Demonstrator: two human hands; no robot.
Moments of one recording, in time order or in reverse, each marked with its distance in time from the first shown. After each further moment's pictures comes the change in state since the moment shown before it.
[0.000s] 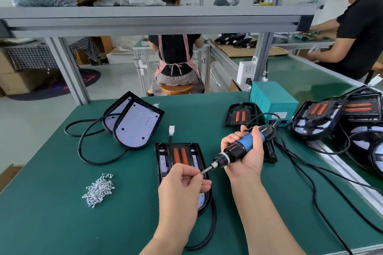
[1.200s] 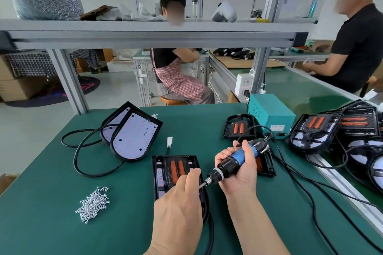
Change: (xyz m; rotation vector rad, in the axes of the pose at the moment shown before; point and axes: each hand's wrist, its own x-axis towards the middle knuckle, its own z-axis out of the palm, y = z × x) left_hand 0.007 -0.001 0.000 0.946 0.119 0.786; right_hand -0.001 0.007 0.001 -0.101 0.095 0.035
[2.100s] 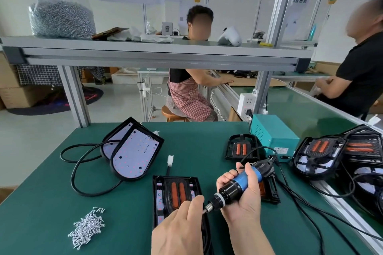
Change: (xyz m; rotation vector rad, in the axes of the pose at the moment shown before) left_hand 0.007 0.001 0.000 0.041 0.044 0.033; right_hand 0.001 -0.001 0.002 -0.052 0.010 -0.033
